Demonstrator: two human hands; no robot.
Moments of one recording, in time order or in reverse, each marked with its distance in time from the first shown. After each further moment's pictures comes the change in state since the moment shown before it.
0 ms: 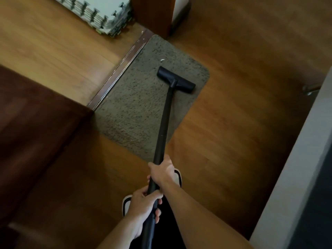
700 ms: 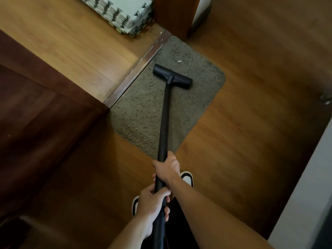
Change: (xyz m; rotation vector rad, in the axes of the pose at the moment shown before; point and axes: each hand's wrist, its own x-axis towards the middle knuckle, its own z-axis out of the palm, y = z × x) left_hand -0.003 0.006 -0.036 -0.087 0.036 0.029; right_hand 0.002 -0.018 0.048 -0.059 -0.068 -0.039
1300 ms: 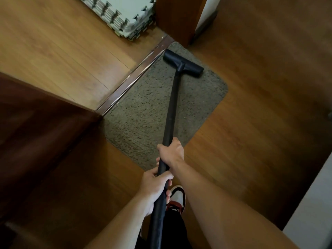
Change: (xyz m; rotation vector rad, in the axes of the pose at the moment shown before) left_hand 0.042 0.096 0.066 -0.016 -0.055 0.095; right_hand 0.082 -0.083 -0.061 0.001 0.034 -0.050
